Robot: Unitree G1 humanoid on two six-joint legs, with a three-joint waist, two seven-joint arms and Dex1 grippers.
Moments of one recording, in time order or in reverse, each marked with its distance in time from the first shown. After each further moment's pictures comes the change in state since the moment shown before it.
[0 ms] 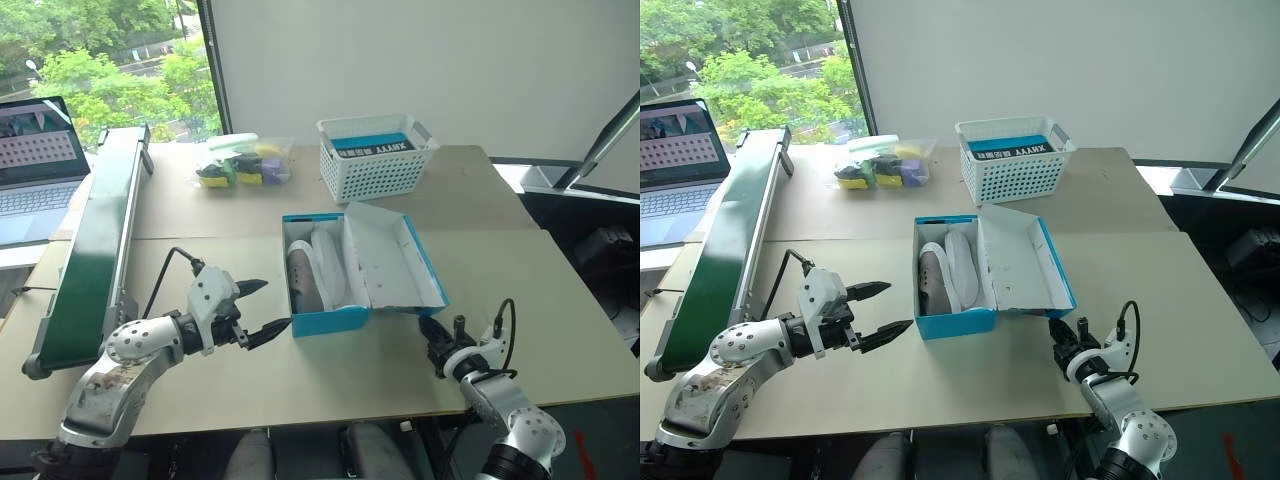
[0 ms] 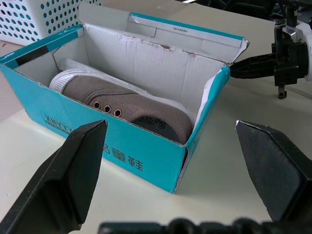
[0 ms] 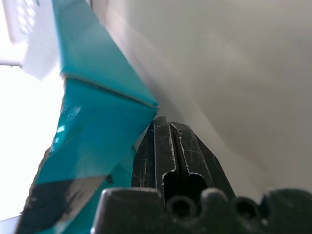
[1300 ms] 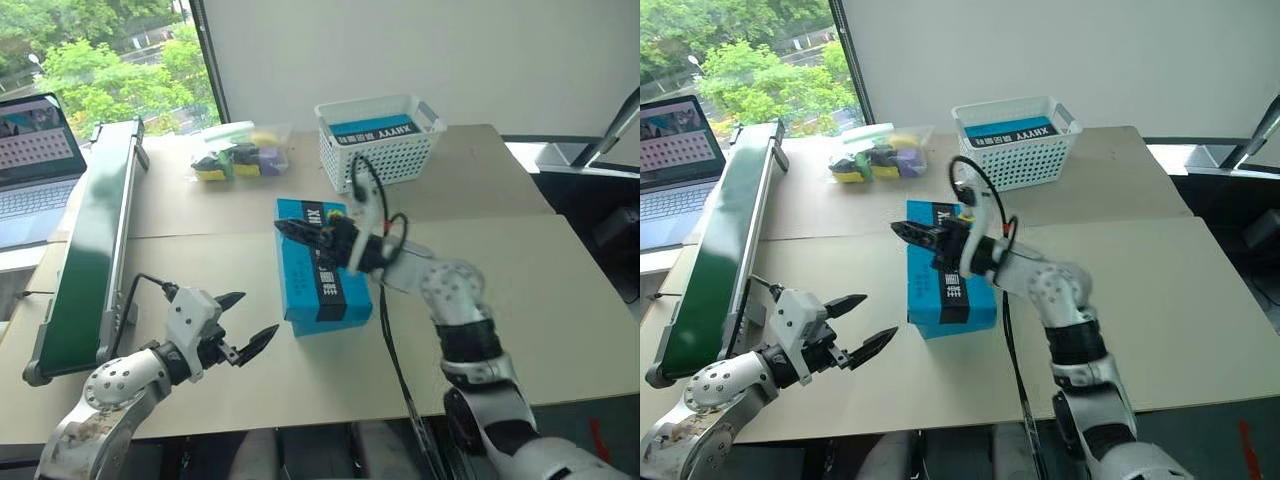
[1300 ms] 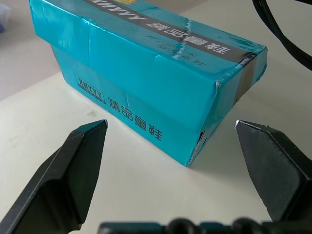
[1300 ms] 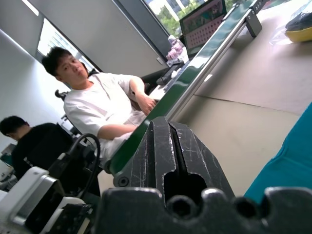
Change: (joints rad) left arm 0.240 -0.040 0.099 -0.228 -0.023 0.033 0.201; right arm -0.665 -0.217 0.910 0.063 -0.343 -0.153 0.504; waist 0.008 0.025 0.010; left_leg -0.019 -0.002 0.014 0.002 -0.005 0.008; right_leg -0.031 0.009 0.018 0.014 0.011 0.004
